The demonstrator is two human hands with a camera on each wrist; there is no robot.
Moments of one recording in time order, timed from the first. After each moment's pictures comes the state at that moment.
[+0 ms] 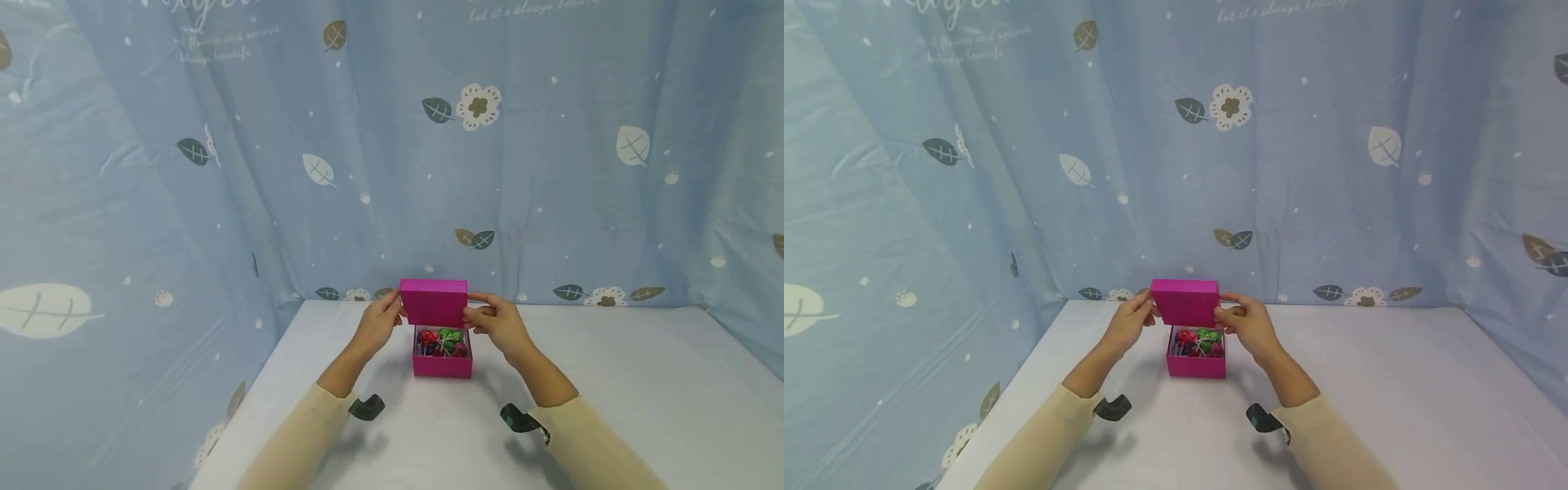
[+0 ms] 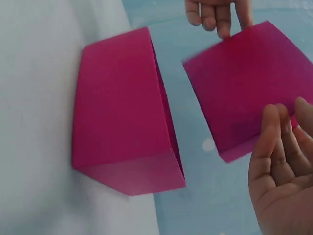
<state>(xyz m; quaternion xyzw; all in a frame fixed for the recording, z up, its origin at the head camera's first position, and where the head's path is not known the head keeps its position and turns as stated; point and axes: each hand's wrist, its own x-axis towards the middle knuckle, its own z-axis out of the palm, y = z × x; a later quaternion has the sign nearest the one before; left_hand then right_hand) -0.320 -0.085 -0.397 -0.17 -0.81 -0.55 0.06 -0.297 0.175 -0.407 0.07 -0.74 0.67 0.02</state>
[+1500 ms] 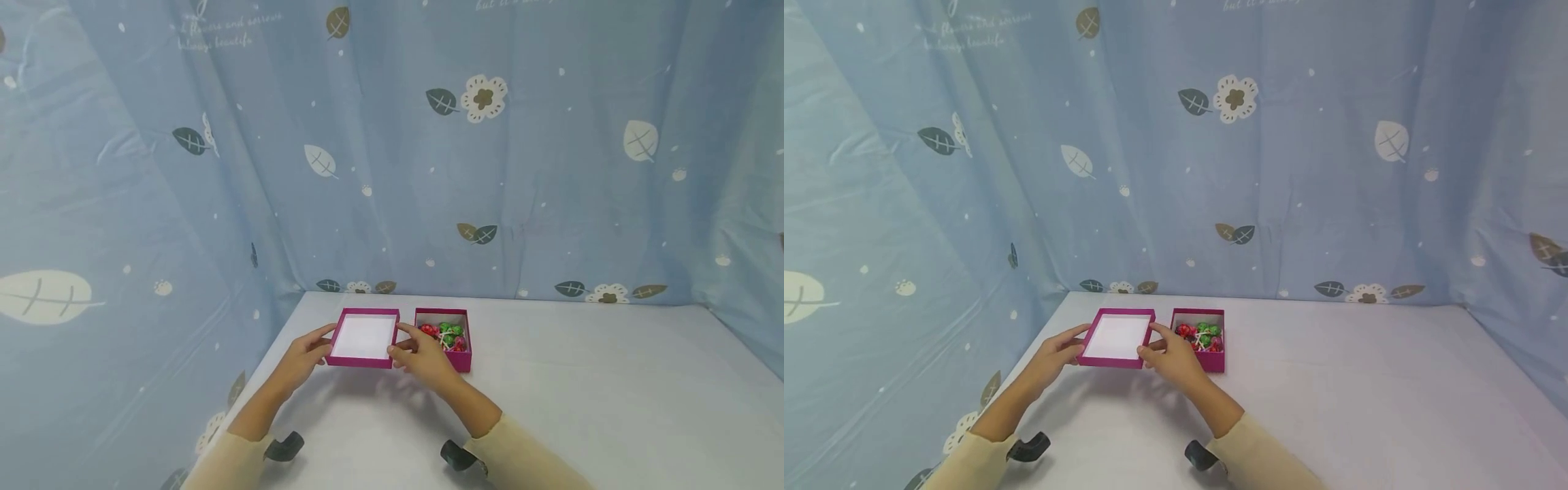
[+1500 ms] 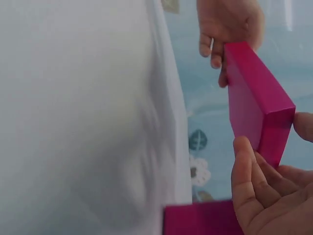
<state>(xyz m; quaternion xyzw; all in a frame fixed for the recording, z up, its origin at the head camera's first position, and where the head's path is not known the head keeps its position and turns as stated) -0.256 -0.215 -0.422 -0.08 -0.85 -0.52 0.02 -0.264 0.051 -0.442 0.14 -0.79 0.59 -0.05</state>
